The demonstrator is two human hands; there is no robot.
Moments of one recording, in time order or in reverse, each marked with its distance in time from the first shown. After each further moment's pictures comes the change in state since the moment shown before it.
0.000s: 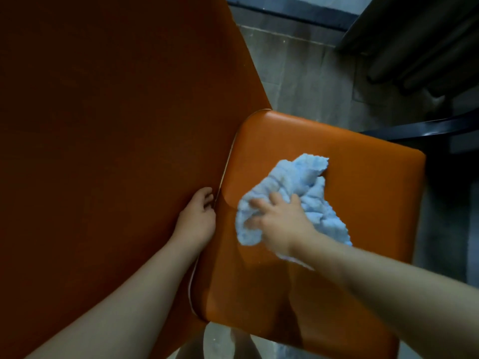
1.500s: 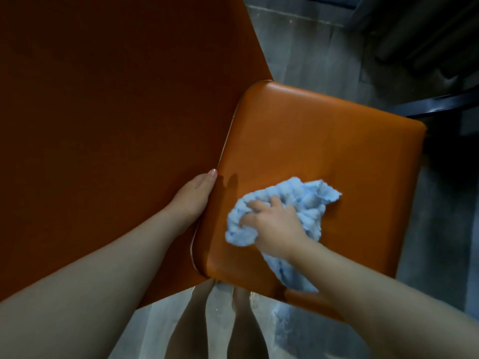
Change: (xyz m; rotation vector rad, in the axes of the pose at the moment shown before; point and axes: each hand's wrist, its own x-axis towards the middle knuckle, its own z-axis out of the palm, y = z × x) left_hand -0.027 -0.024 -0.006 0.036 -0.130 0.078; right_hand -0.052 -0.045 0.038 0.172 -0.024 0.102
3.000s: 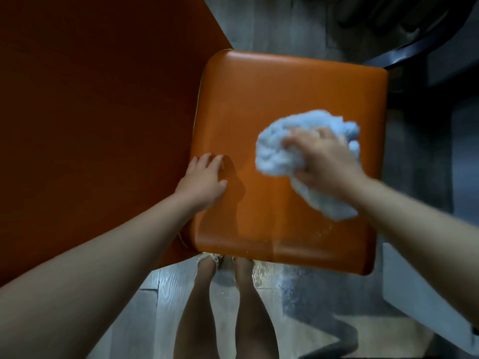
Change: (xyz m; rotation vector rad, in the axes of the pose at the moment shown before) left_hand -0.007 -0.003 0.055 0.896 -0.048 0.115; right_hand -0.061 0.082 -0.036 0.060 0.444 0.179
